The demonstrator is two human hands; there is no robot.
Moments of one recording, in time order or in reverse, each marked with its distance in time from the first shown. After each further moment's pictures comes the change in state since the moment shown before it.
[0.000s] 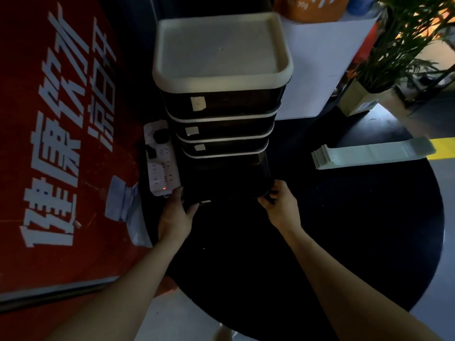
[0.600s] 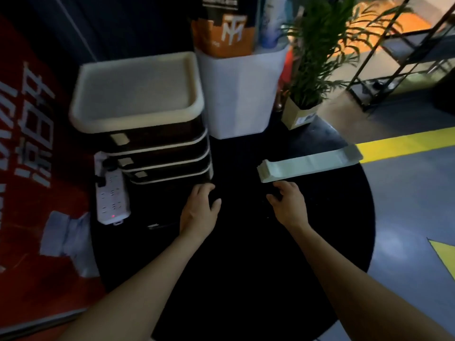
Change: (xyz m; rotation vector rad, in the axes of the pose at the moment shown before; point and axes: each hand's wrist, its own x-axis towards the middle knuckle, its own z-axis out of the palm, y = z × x) left_hand -0.012 0.166 0.075 0.070 -0.169 0.265; right_hand 0.027 0.026 -0.140 -0.278 0.176 -0.052
